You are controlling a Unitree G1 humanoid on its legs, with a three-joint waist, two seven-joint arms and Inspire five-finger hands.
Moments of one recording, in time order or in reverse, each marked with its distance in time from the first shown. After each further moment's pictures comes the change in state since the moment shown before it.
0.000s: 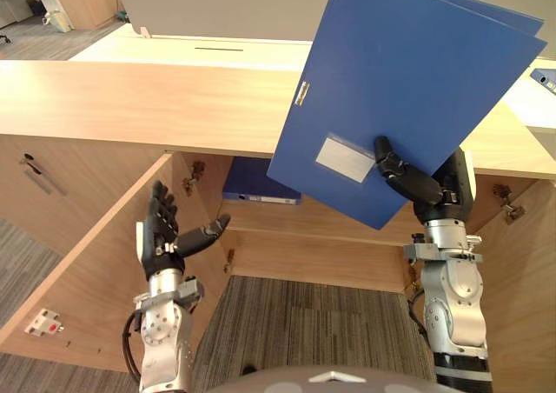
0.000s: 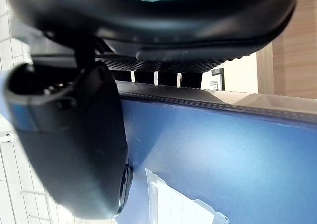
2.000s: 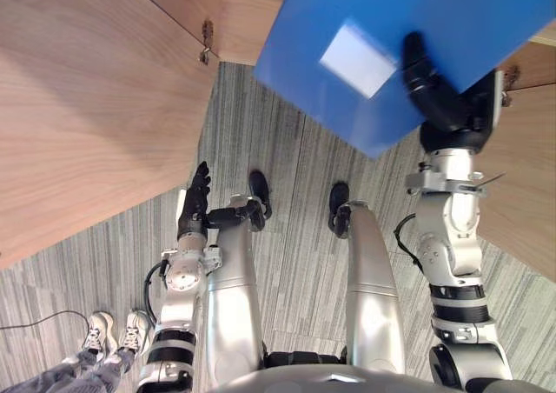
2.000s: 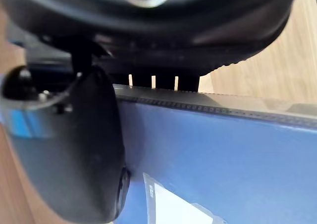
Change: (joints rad) left arm -0.319 0.093 -0.065 0.248 0.125 0.048 -0.018; right arm -0.431 -0.130 0.044 0.114 0.283 -0.034 -0.213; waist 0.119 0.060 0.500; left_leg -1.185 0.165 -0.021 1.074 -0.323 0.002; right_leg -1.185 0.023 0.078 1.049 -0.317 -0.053
